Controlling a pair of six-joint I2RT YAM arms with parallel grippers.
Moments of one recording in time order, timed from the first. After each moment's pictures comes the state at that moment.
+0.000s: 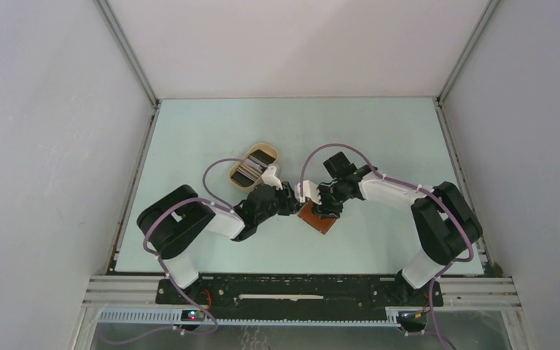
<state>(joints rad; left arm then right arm) -0.81 1.71 0.52 0.83 -0.03 -0.76 0.59 1.63 0.95 -0.49 -0.50 -1.01</state>
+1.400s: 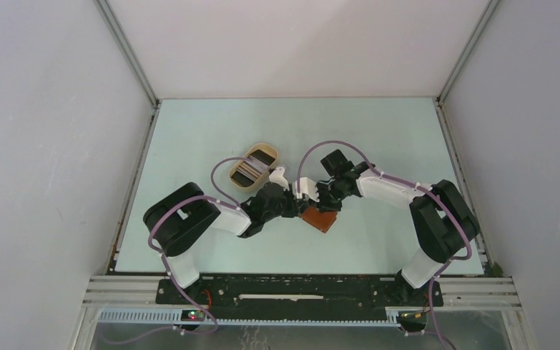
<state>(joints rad) -0.84 1.76 0.60 0.68 -0.02 -0.76 0.60 1.65 1.00 -0.54 -0.47 -0.95</state>
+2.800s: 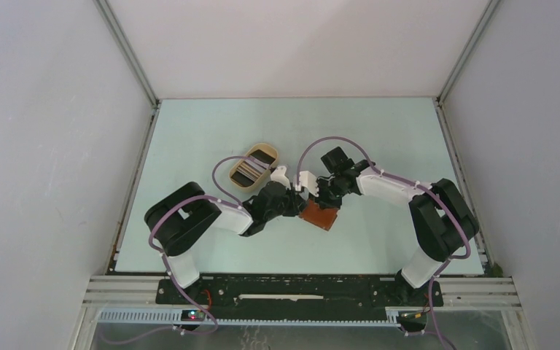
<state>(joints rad) -0.84 1.77 0.63 0.64 -0.05 -0.75 0.59 1.66 1.02 -0.53 -0.42 -0.84</state>
